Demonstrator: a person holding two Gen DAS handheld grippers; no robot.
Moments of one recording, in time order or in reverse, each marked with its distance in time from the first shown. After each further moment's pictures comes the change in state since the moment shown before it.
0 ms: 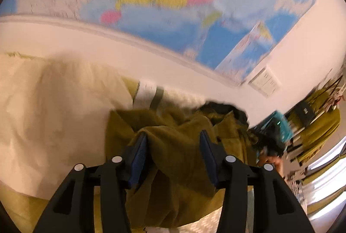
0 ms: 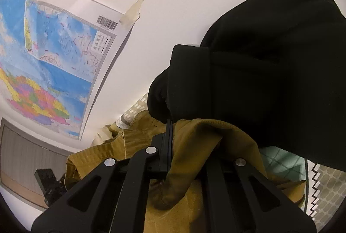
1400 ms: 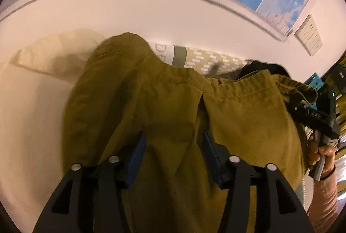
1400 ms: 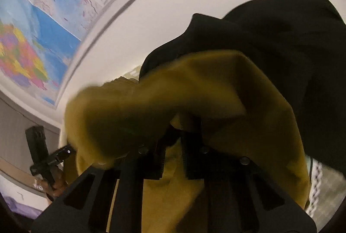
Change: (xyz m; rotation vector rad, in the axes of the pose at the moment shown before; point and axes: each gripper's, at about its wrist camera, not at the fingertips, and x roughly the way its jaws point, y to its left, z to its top) left arm 0.119 0.004 -0.015 0.146 0.210 0.205; right arm 0.026 0.022 -0.031 -0.225 0.049 -0.139
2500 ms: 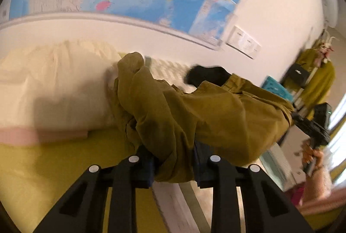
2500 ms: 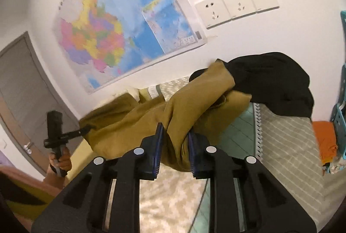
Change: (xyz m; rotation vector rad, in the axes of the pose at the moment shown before) left arm -0.141 -0.010 -0.158 0.057 -0.214 -0.197; right arm -0.226 0.021 -0.175 -0.290 -0.312 0.088
